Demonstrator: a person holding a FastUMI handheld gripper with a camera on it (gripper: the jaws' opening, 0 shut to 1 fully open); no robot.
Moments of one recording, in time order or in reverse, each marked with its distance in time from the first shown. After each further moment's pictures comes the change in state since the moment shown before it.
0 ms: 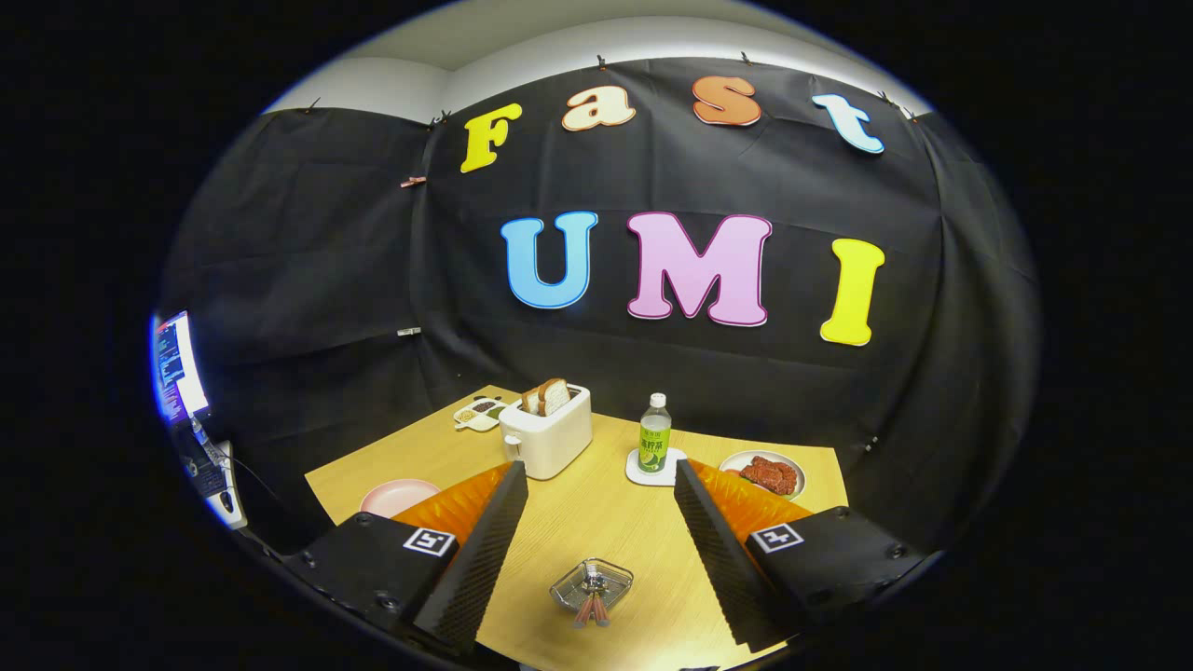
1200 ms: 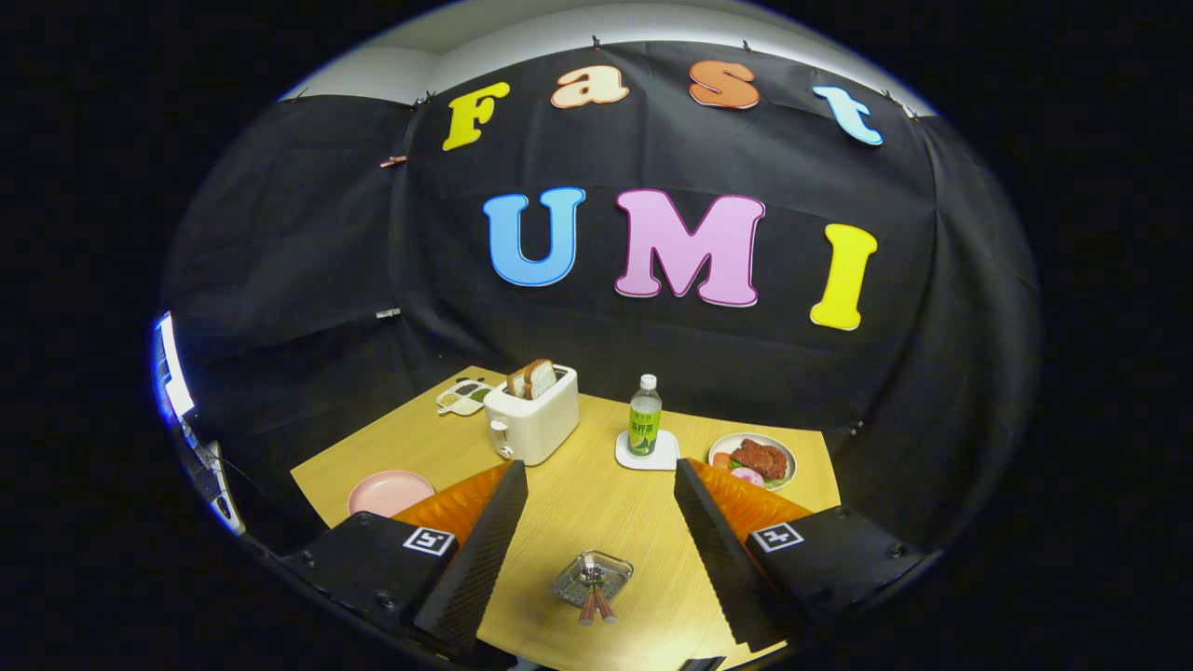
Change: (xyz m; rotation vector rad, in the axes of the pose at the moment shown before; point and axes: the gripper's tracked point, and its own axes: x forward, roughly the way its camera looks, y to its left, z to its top) arm 0.011 0.006 -0.008 -0.009 0.050 -0.051
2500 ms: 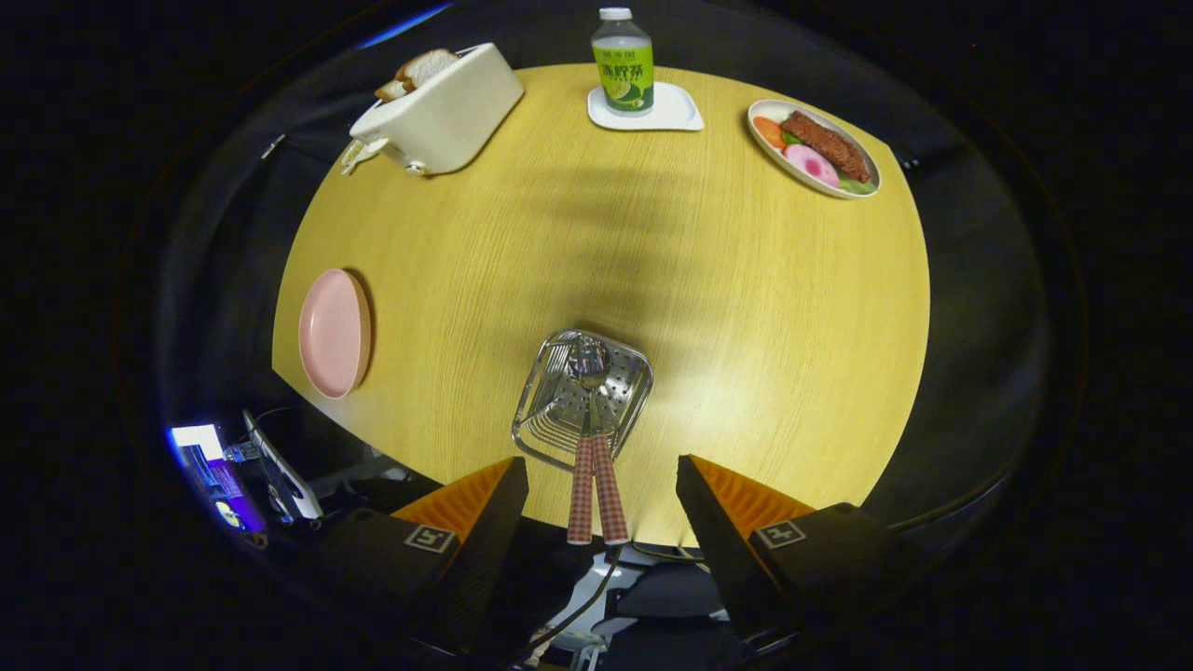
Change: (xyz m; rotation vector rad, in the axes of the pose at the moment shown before) arm 0.046 -0.012 -0.220 0.226 1.135 -0.011
